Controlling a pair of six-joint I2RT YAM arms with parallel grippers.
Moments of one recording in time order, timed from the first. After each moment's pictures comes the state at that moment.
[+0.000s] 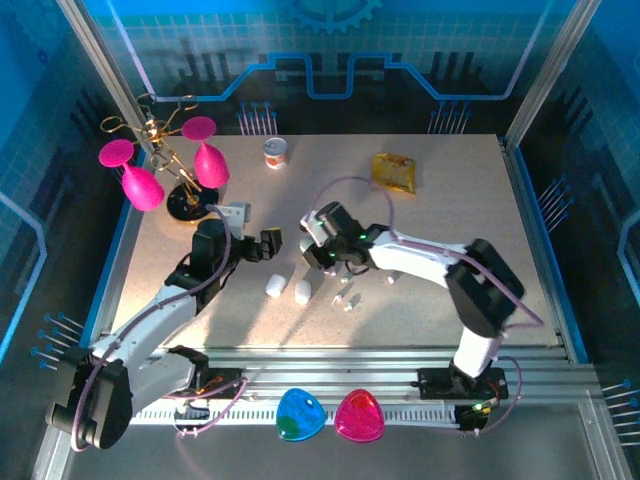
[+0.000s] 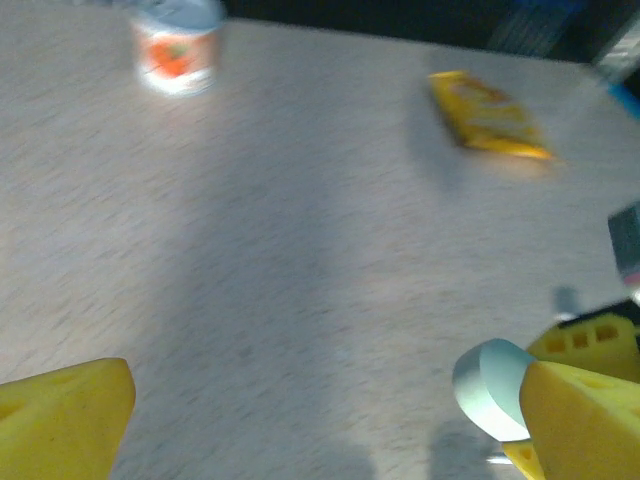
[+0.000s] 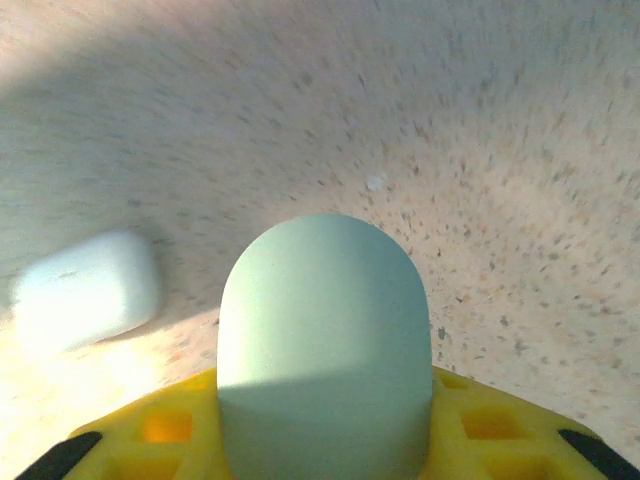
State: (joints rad) left arm -0.30 1.05 0.53 0.11 0.14 -0.27; right arm 0.77 1.72 1.15 -0.29 -0.11 0.01
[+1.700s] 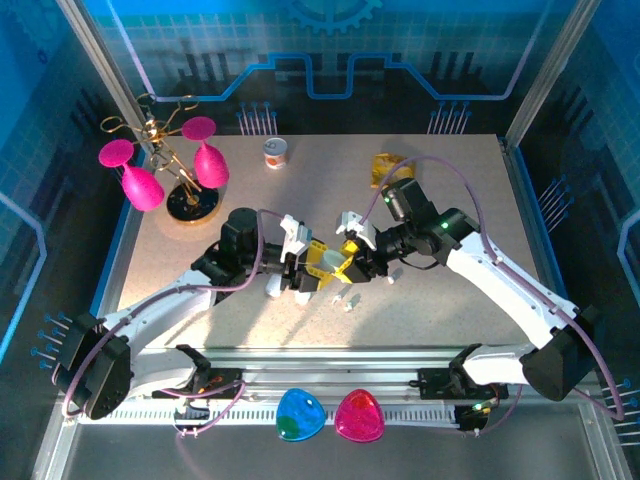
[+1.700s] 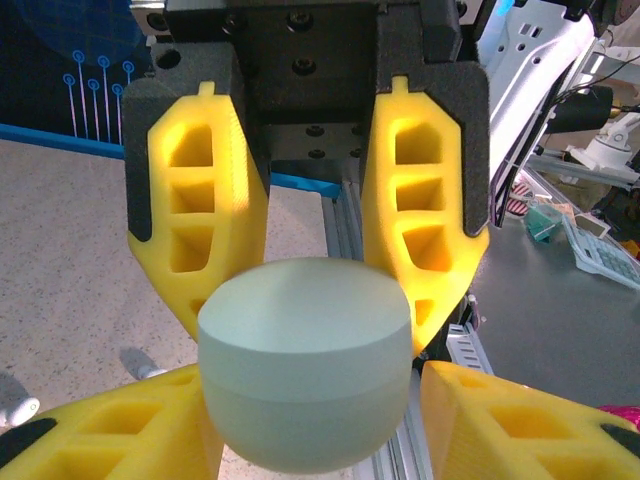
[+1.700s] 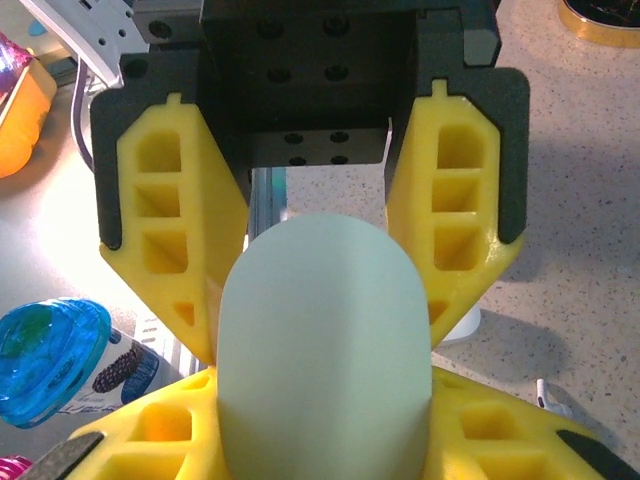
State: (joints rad) left arm -0.54 1.20 0.69 0.25 1.04 0.01; right arm 0.60 1.29 1.22 -0.85 -0.78 -0.45
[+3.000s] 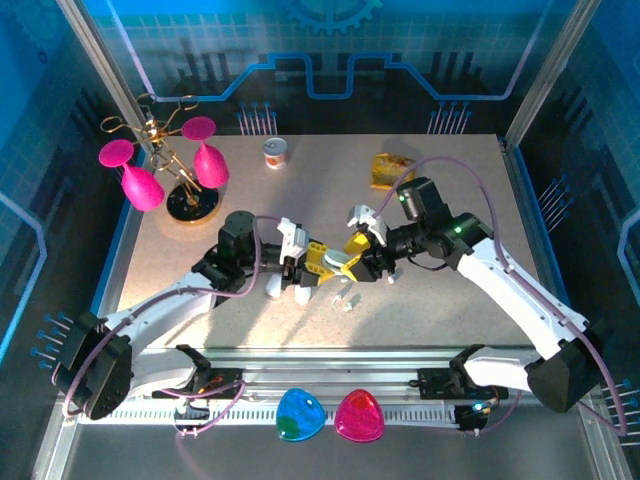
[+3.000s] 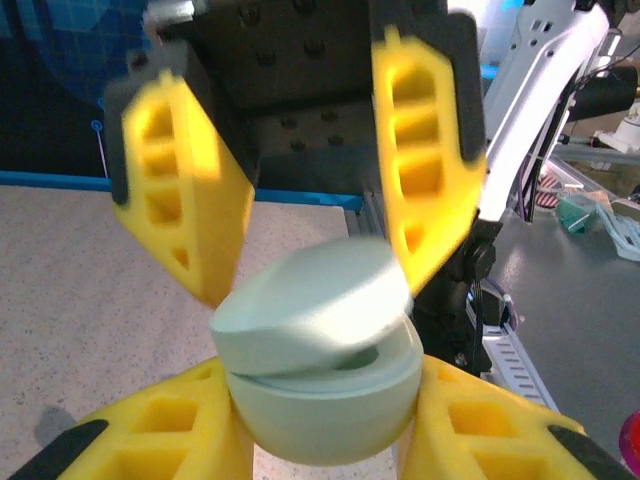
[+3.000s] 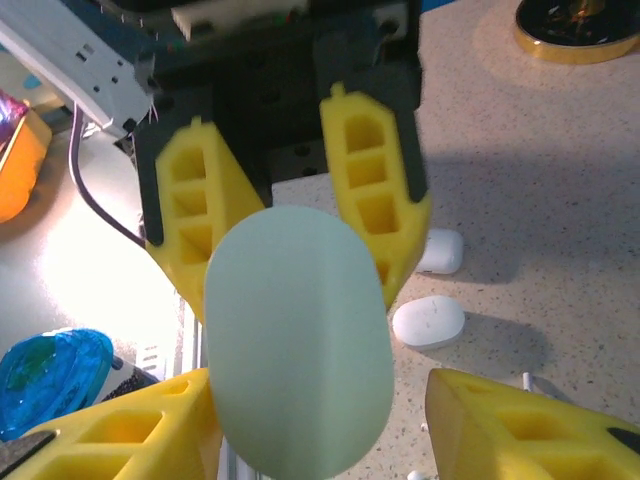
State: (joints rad) left arm -0.54 1.20 0.64 0.38 1.02 0.07; right arm 0.53 1.22 1.17 -0.78 -0.81 -0.37
